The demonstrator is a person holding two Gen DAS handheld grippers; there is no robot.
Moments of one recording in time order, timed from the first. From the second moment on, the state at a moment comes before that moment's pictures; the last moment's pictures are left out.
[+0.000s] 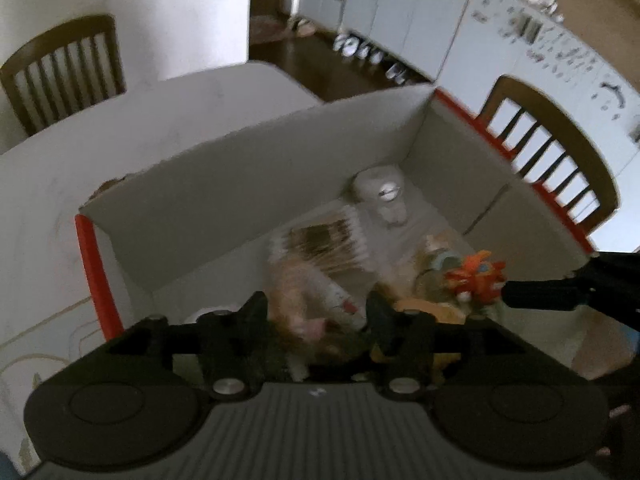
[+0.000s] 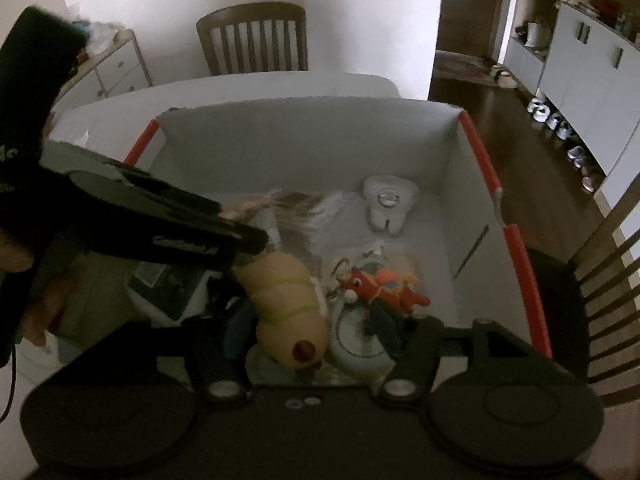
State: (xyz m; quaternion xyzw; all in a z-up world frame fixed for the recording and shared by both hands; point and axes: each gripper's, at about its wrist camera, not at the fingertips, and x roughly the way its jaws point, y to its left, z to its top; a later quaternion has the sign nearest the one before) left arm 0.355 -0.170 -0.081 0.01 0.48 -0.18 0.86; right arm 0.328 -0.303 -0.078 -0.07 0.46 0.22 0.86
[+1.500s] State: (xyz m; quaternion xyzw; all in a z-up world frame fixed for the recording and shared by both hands) left arm 0.214 -0.065 -0.001 -0.01 0.36 -0.23 0.91; right arm 0.210 -0.281 0.000 0.04 0.35 0.16 0.92
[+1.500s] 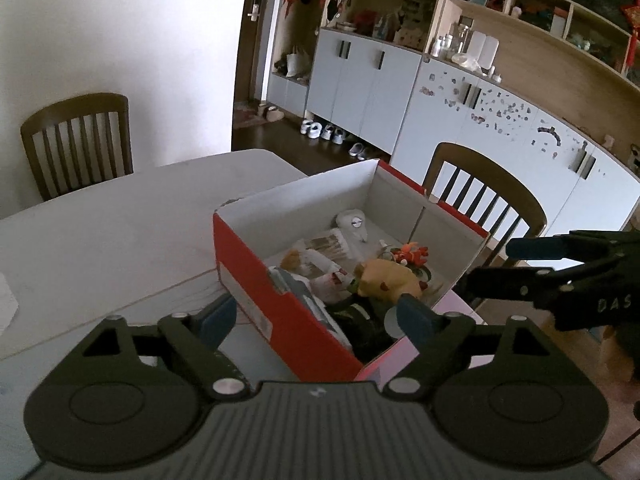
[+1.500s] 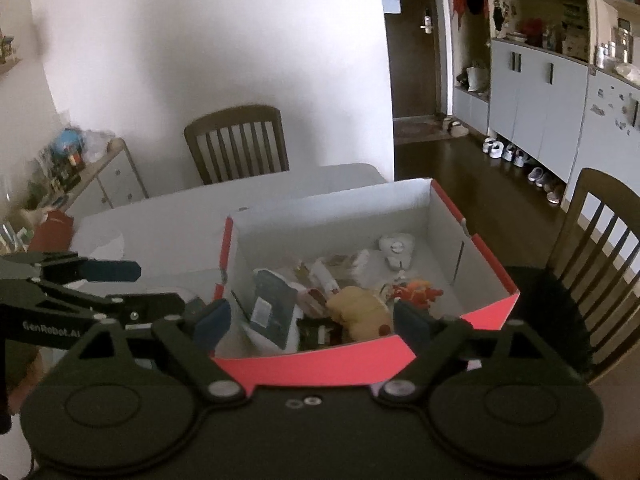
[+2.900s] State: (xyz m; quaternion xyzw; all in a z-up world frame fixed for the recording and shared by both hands) left arm 0.188 -0.096 -0.002 0.05 0.32 -0.24 0.92; right arm 0.181 -0.296 -0.005 0.05 0.34 0.13 0.93
